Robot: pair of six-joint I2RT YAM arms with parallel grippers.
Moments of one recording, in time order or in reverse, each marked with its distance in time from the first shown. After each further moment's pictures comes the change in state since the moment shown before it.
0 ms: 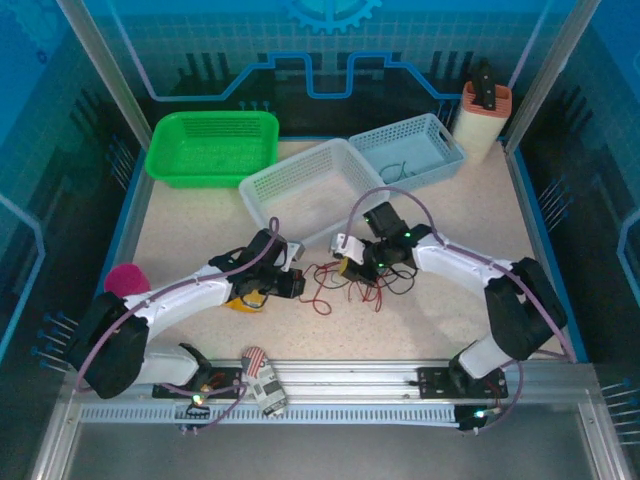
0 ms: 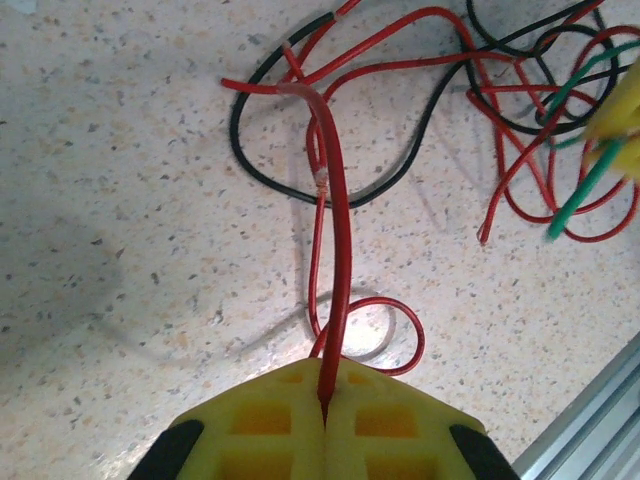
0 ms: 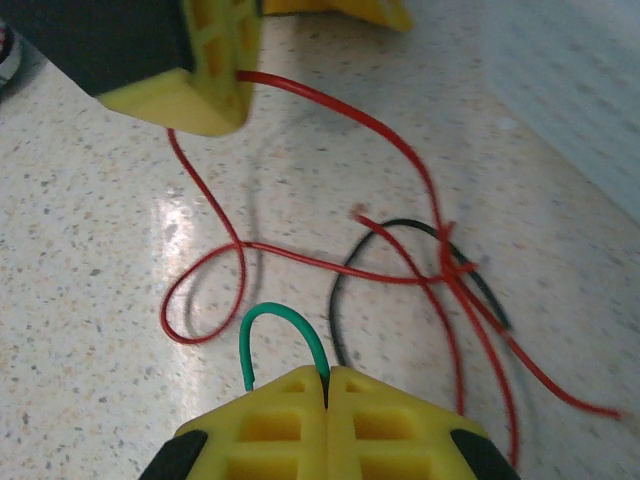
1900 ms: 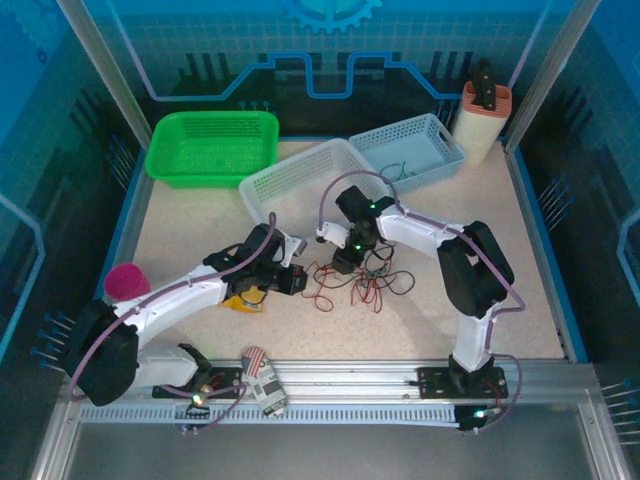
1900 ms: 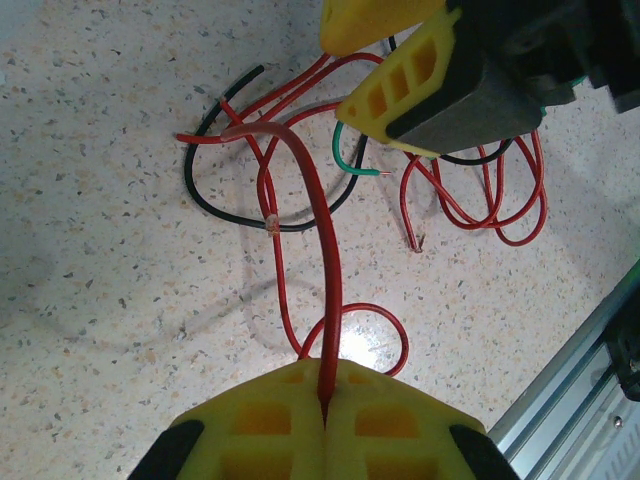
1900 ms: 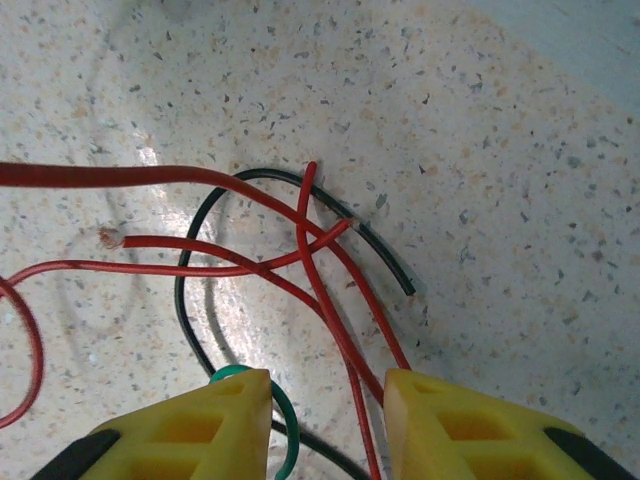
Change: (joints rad) left arm 0.000 -0.046 0.041 -0.024 0.040 0.034; right arm 0.045 0.368 0.391 -0.303 0.224 0.116
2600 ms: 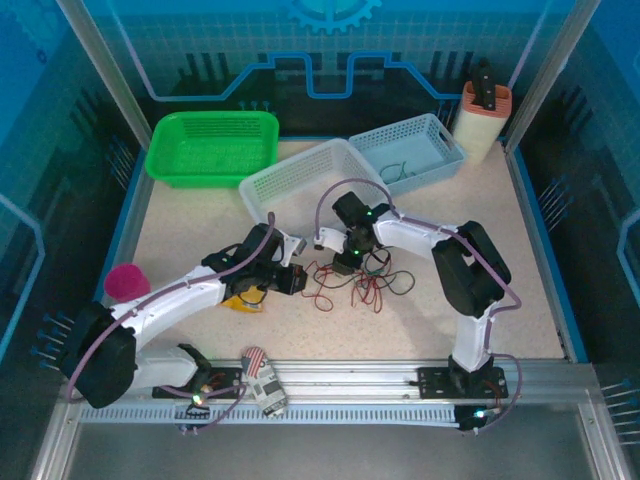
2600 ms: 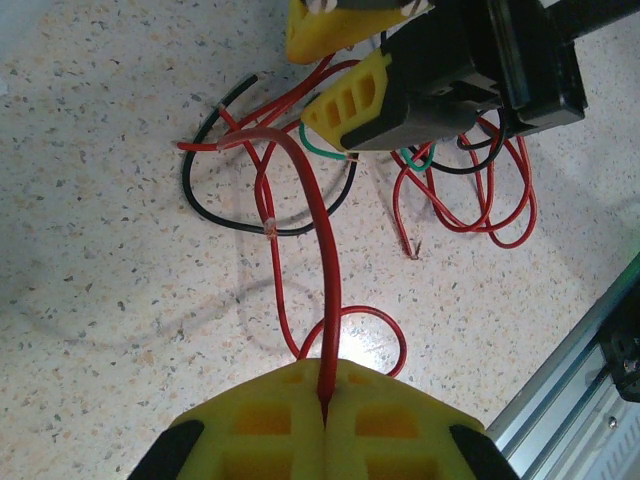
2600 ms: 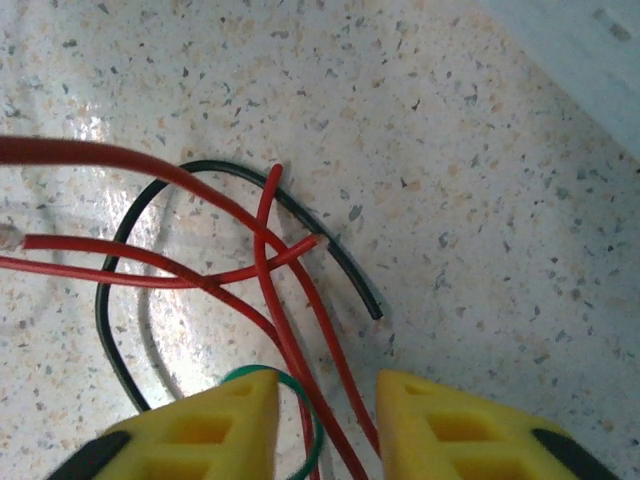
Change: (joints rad) left arm 0.000 -0.014 0.000 0.000 0.000 0.000; right arm 0.017 0.011 -0.050 0.102 0.074 -0.099
